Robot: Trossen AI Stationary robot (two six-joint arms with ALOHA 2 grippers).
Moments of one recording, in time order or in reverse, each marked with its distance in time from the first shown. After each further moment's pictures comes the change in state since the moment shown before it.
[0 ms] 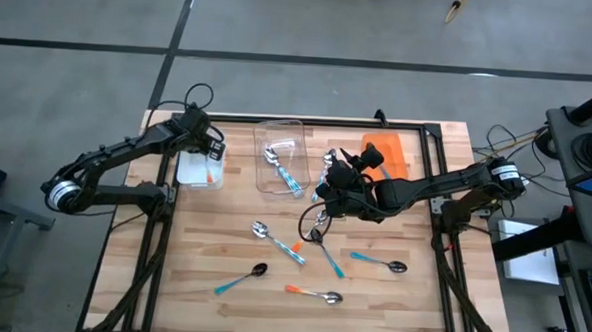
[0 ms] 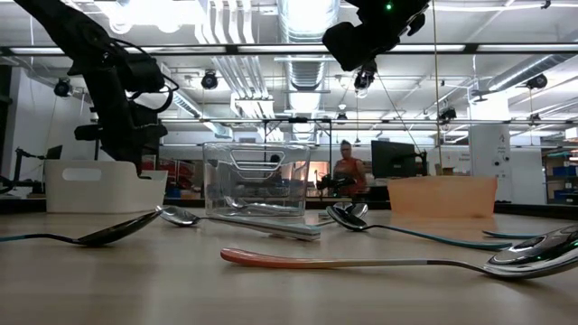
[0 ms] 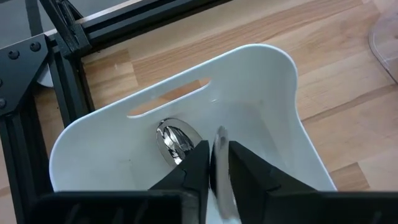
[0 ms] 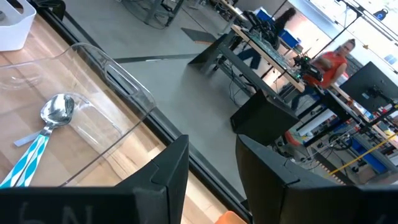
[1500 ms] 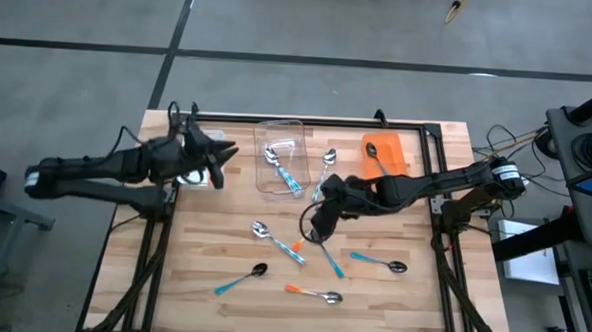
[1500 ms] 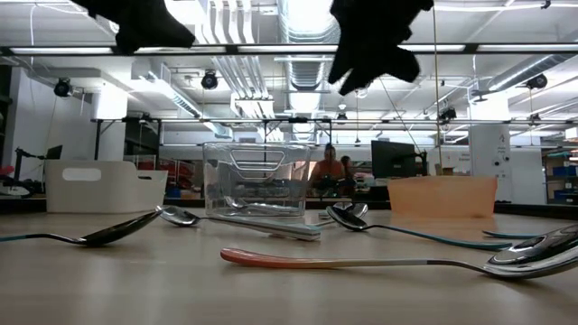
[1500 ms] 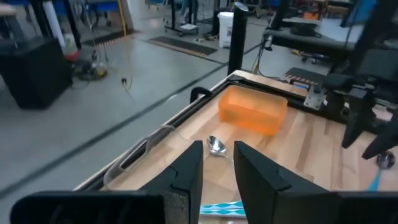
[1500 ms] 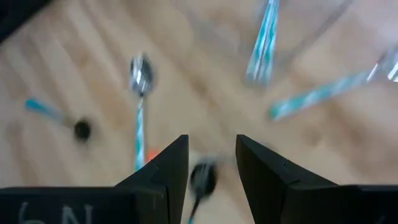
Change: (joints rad) left arm -0.831 -0.413 0.089 0.294 -0.254 0.054; right arm -0.007 -0.003 0.064 -0.149 -0.974 0.546
